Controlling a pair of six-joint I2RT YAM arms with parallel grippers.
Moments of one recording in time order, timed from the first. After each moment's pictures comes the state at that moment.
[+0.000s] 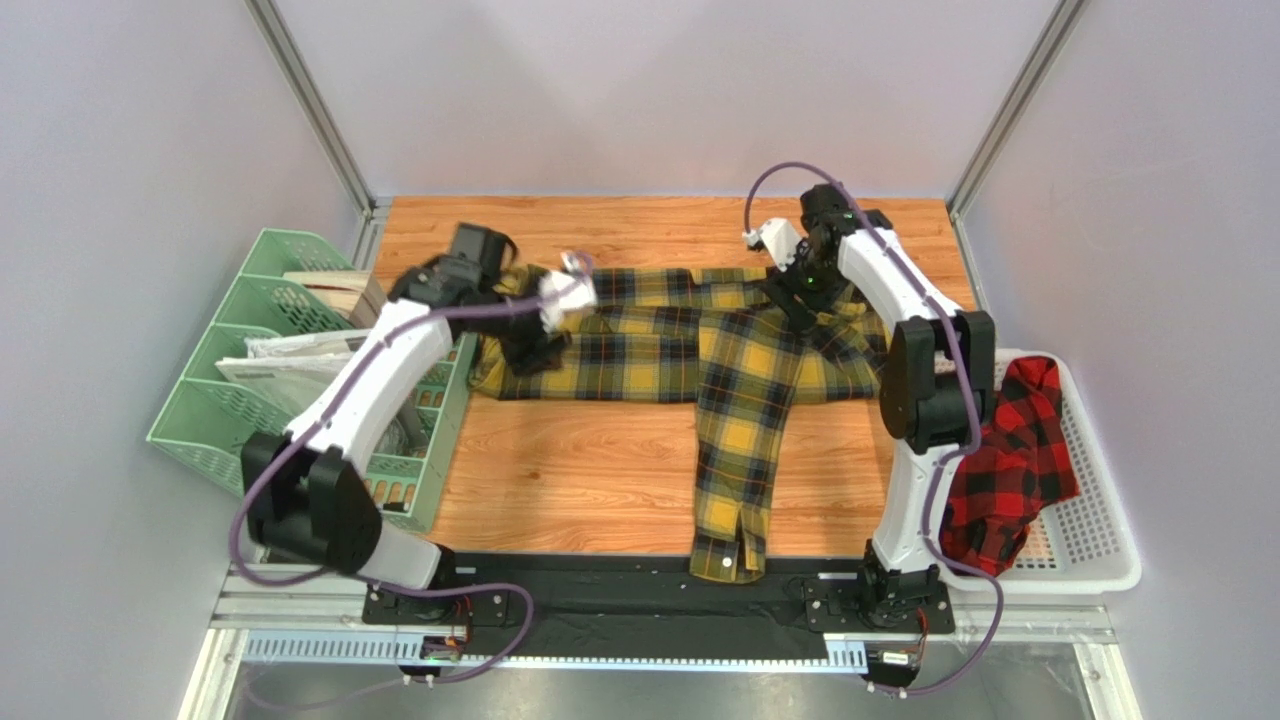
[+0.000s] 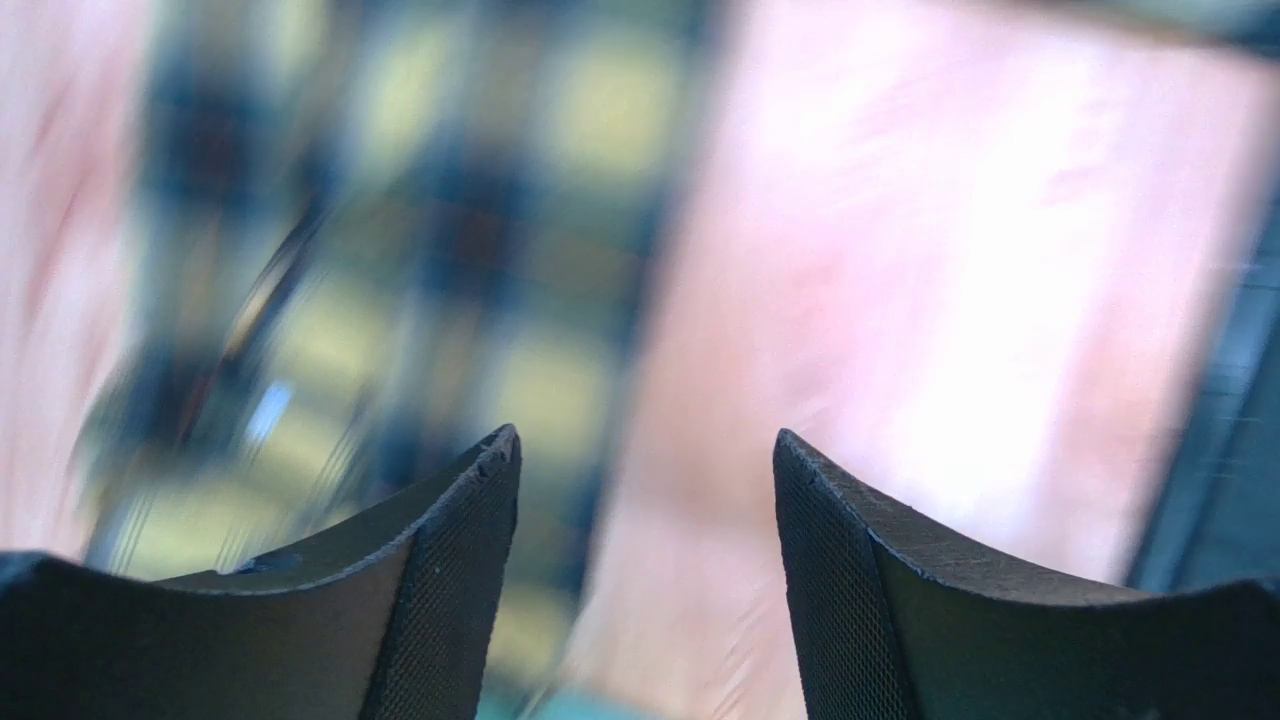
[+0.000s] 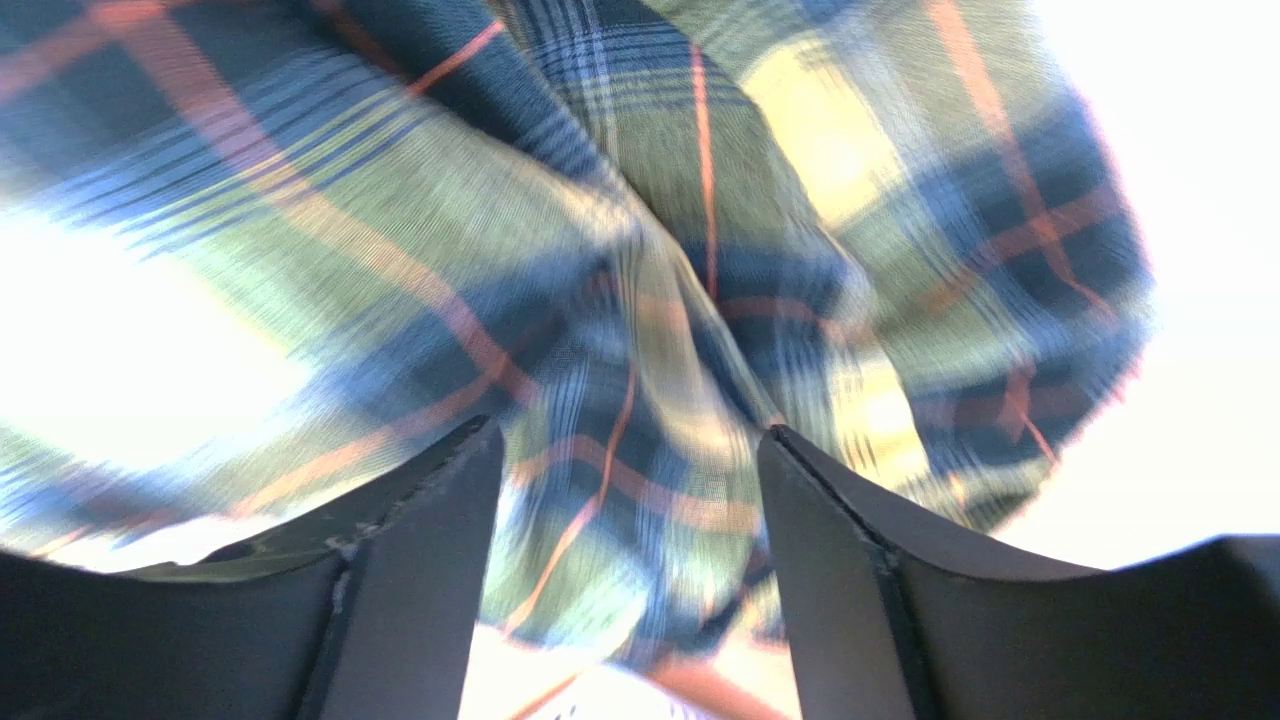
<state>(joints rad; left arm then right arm) -0.29 1.46 1.31 -0.87 0.57 0.89 0.16 2.03 1.72 -0.91 -0.05 -0.70</state>
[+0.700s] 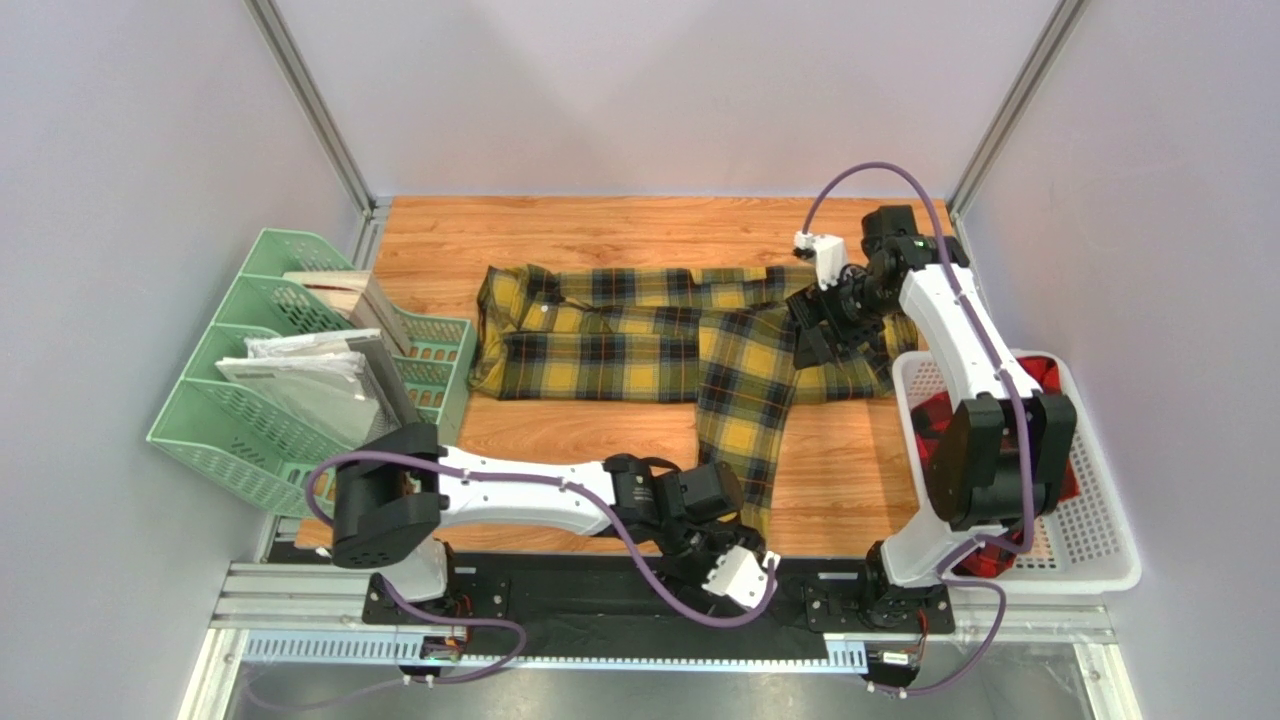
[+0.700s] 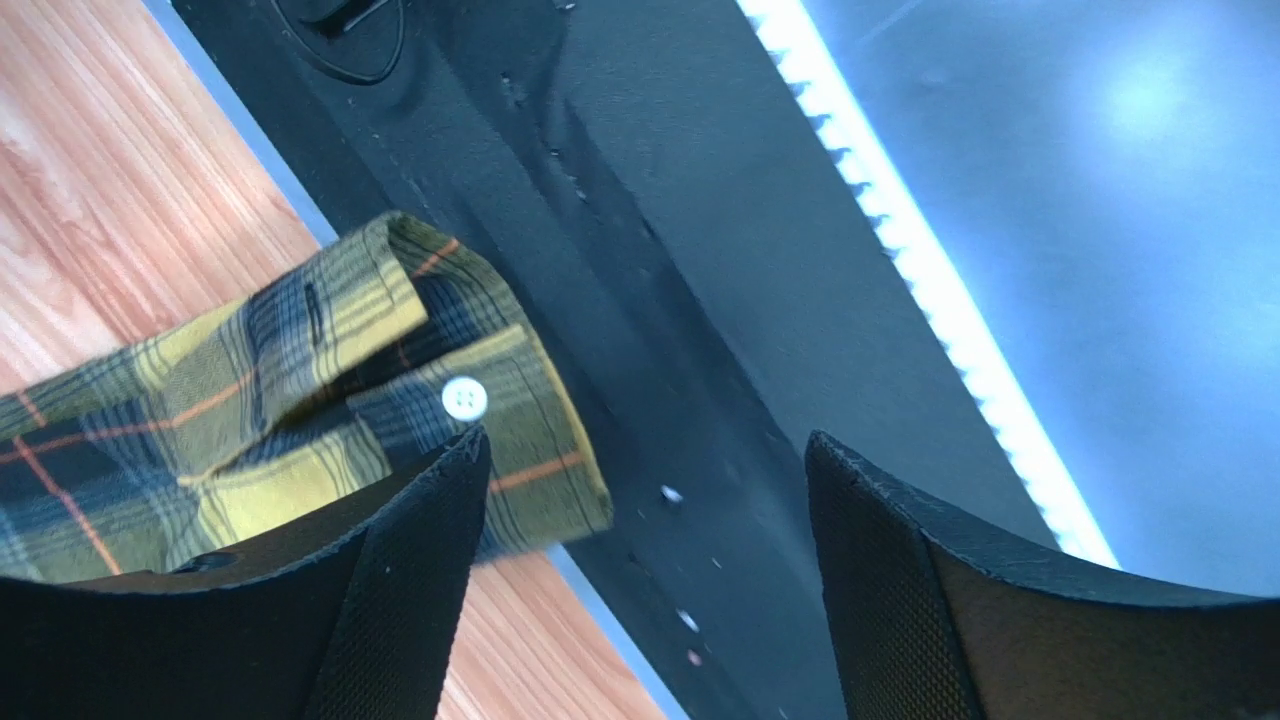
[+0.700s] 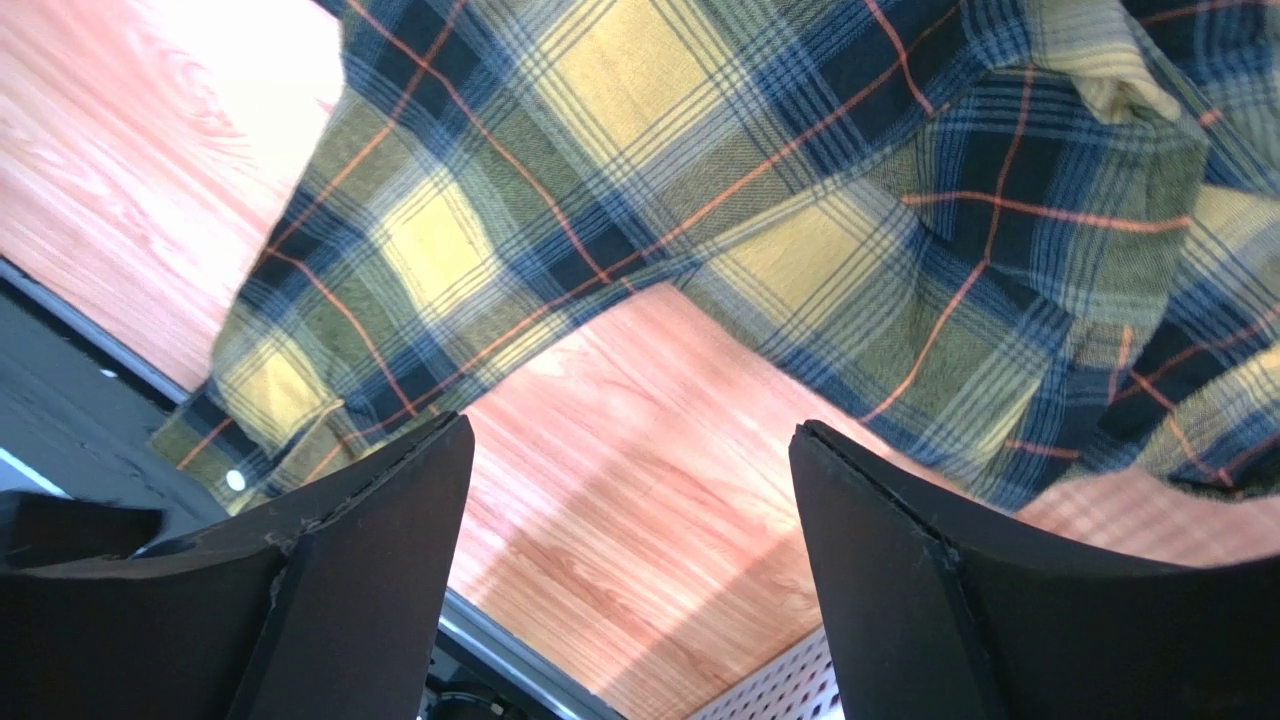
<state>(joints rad) -1.37 1.62 1.04 -0.43 0.49 0.64 0.07 1.65 1.47 -1.09 -0.41 -0.47</state>
